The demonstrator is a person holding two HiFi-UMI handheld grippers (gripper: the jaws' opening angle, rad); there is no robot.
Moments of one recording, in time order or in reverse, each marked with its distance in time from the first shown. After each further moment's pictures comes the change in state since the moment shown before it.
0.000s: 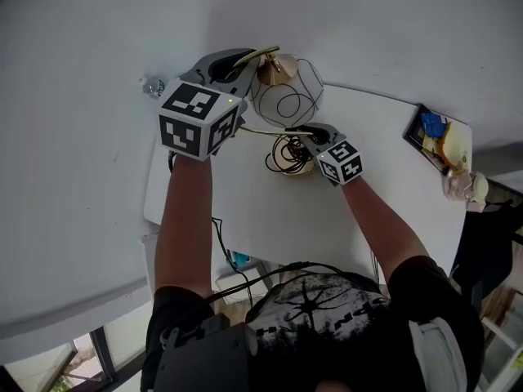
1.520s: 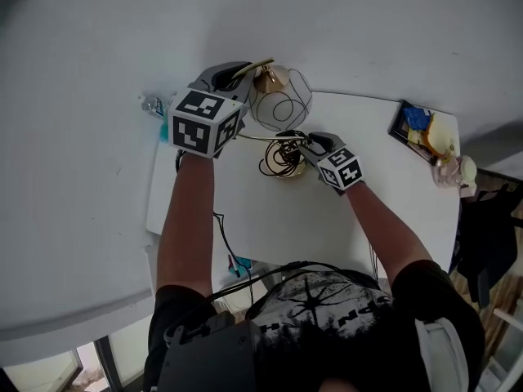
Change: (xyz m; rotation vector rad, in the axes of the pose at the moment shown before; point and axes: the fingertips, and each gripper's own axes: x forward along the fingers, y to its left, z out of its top) left arm 0.007 -0.025 0.006 0.038 0.019 -0.013; right arm -0.051 -0.008 -0.022 0.010 0.119 -0.098
